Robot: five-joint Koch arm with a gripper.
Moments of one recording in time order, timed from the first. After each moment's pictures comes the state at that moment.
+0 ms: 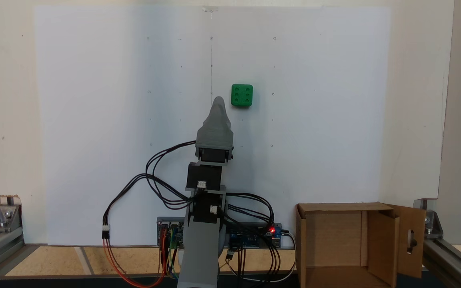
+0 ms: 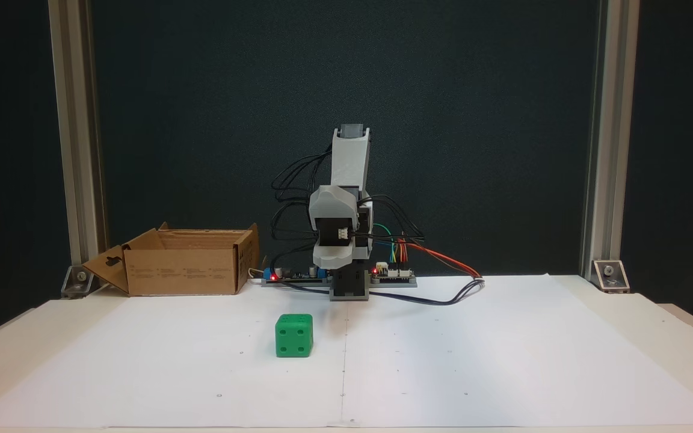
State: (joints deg) arm 4.3 129.6 176.8 -73.8 -1.8
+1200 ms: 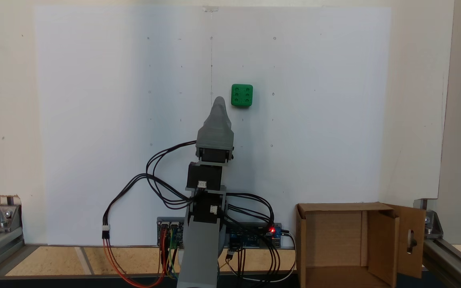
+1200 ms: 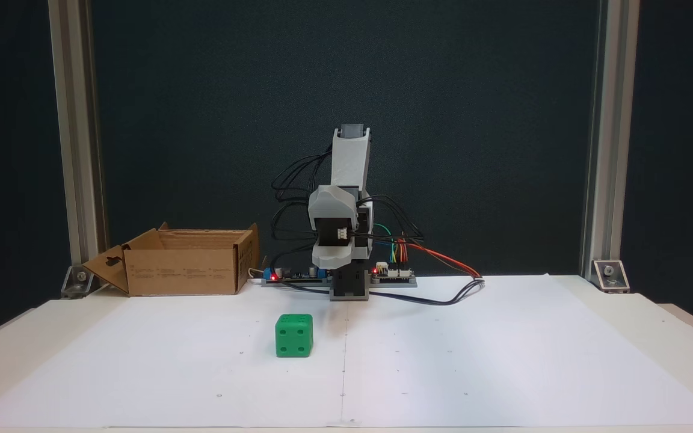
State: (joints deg) arm 5.1 129.6 176.0 -73.6 -1.9
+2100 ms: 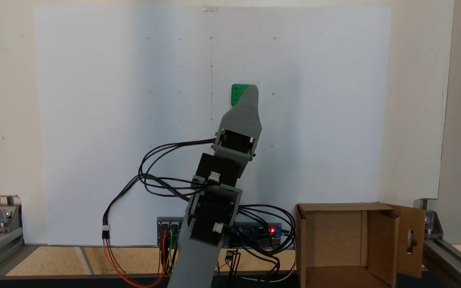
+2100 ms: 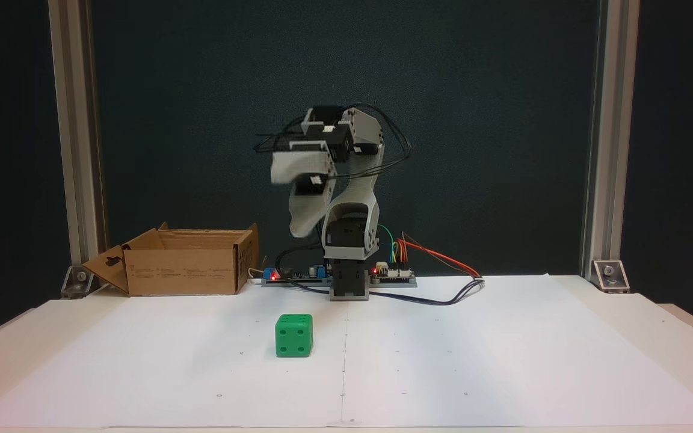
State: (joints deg) arm 16.5 127.3 117.8 22.7 -1.5
